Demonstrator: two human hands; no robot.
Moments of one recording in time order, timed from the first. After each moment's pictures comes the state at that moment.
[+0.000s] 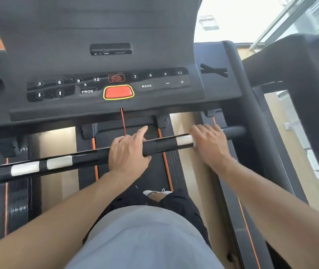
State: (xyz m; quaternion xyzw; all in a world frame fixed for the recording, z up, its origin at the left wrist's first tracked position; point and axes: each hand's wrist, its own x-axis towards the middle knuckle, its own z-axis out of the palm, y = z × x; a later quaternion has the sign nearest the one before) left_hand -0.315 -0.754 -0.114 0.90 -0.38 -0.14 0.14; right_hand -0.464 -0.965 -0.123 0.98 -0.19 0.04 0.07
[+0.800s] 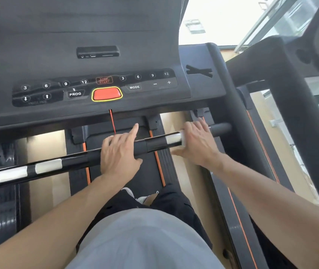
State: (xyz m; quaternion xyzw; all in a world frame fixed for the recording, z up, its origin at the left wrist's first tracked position) left_hand -0.320 -0.750 -0.118 0.90 -0.39 -0.11 0.13; right_hand -0.465 -0.956 -0.106 0.96 -0.27 -0.09 -0.03
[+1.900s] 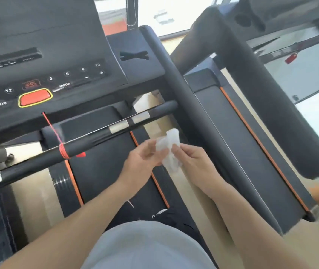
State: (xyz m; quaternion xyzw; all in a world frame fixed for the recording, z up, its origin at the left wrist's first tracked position) left_hand -0.475 -0.814 -0.059 0.61 -0.23 -0.55 0.53; right_hand -0.622 -0.905 -0.036 0.65 -0.42 0.13 -0.62
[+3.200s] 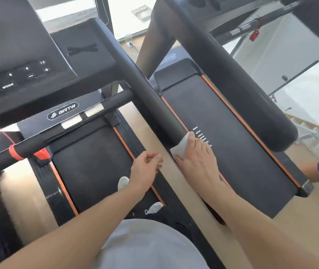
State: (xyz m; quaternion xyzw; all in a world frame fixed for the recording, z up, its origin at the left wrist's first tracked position) left_hand -0.619 -0.851 -0.107 0.72 -0.15 -0.52 0.43; right_hand -0.762 -0.929 -0.095 0.85 -0.53 -0.05 -0.06
